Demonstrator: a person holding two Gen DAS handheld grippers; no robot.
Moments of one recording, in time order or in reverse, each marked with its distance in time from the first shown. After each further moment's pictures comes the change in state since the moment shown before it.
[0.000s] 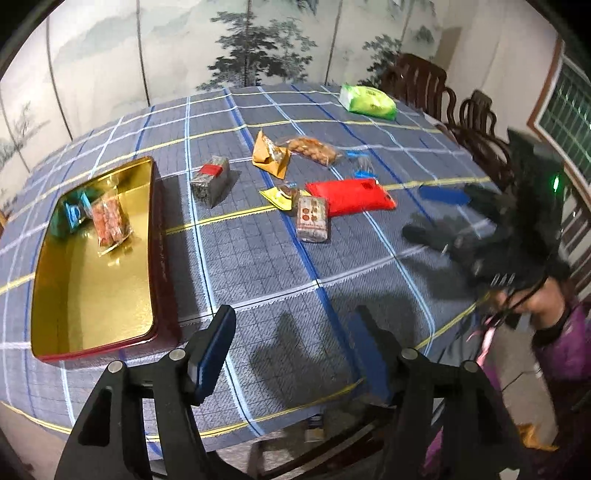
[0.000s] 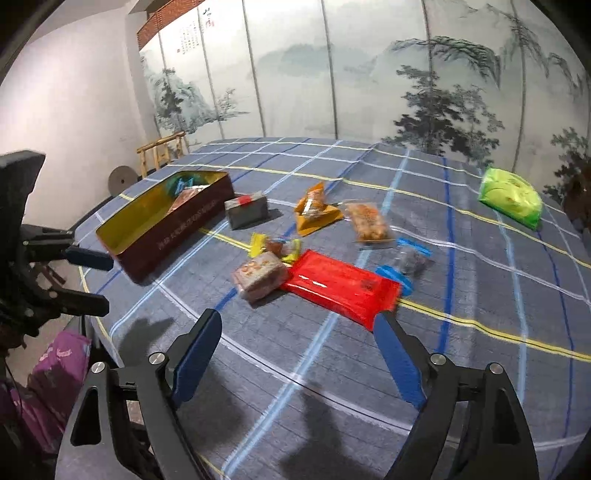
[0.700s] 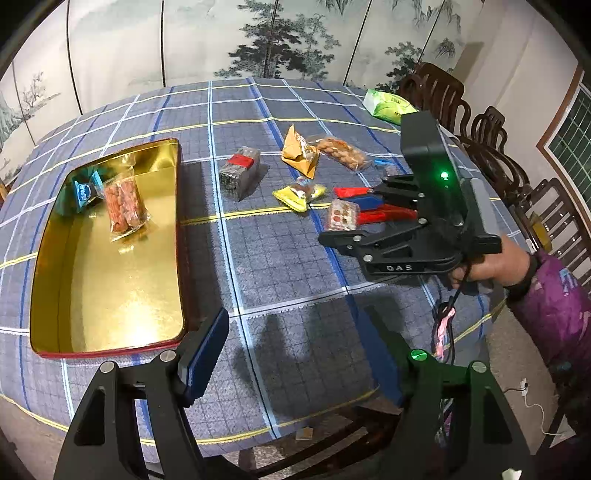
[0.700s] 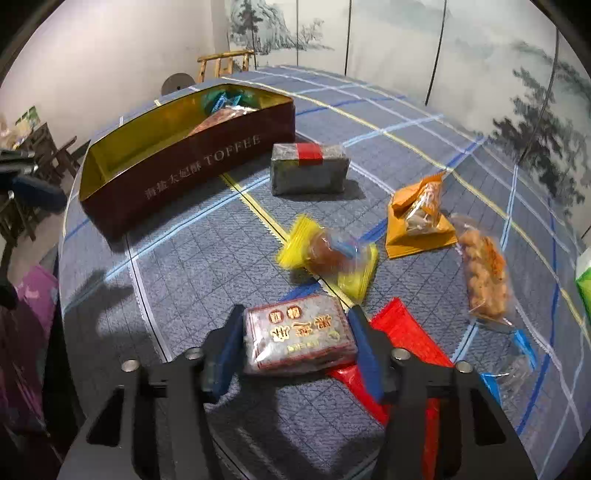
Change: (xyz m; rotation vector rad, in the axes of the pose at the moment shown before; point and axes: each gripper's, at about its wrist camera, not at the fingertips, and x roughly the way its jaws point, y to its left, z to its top) left arm 0.004 0.032 0.007 -0.072 0.019 -0.010; right arm 0.136 0.036 0.045 -0.311 0.255 0.122
